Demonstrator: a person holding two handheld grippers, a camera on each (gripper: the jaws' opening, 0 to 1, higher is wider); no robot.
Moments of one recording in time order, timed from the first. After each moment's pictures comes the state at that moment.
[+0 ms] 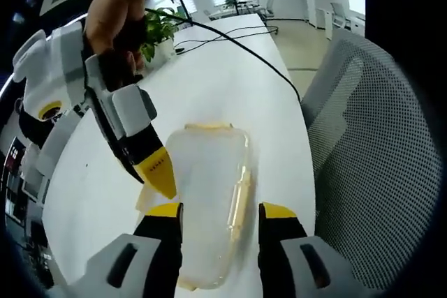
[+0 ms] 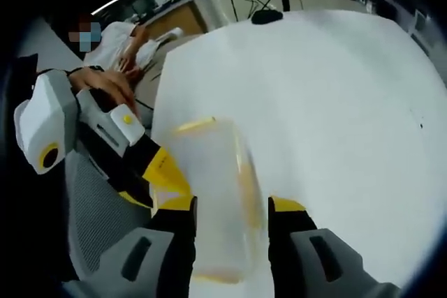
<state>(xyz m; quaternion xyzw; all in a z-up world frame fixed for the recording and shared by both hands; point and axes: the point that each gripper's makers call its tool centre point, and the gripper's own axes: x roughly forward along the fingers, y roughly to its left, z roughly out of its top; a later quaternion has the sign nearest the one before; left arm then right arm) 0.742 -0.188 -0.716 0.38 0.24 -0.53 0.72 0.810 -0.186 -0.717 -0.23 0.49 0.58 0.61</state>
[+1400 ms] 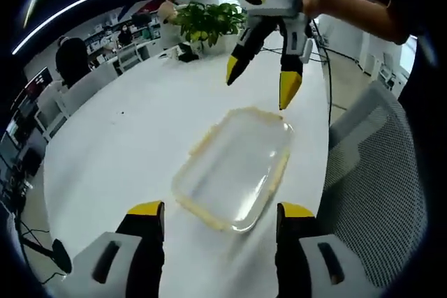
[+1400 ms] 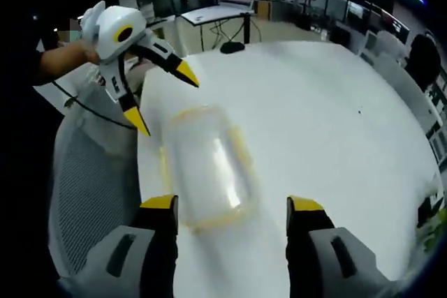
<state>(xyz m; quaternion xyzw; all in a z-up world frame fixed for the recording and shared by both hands) 0.768 -0.113 -0.693 0.24 0.31 -0.43 0.81 0.779 -0.262 -0.685 -0.22 0.38 0.49 0.75</state>
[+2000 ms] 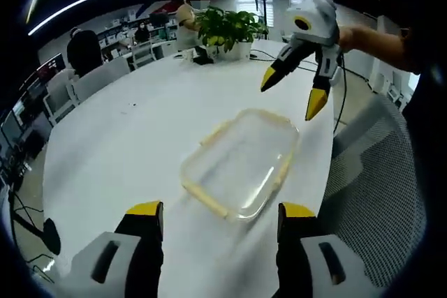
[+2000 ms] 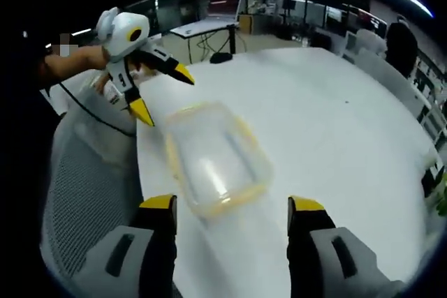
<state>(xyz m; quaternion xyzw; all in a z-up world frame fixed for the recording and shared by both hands) 0.763 -0.101 -0.700 0.20 0.30 -0.41 0.83 0.754 -0.275 -0.699 -0.17 0.35 0.46 0.80</state>
